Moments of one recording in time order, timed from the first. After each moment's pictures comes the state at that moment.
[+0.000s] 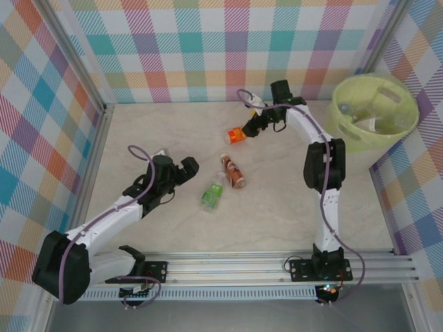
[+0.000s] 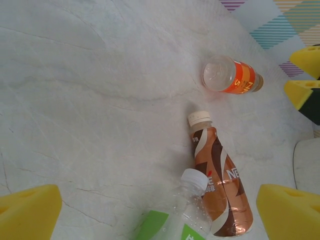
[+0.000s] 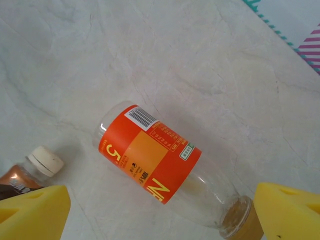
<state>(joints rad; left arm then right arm) -0.47 1.14 0.64 -0.11 -0.09 -0.91 0.26 2.37 2.16 -0.76 -0.58 -0.69</state>
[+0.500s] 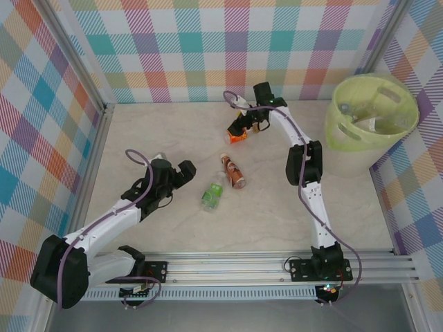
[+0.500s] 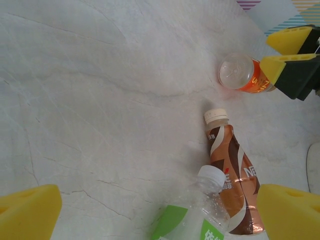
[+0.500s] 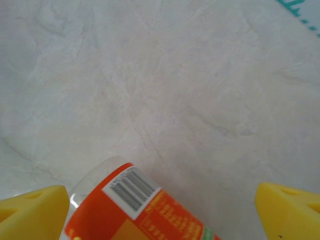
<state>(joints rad) -0.46 1.10 0.59 -0.13 -0.11 -0.92 0.31 2.64 2.53 -0.88 -0.64 -0.60</state>
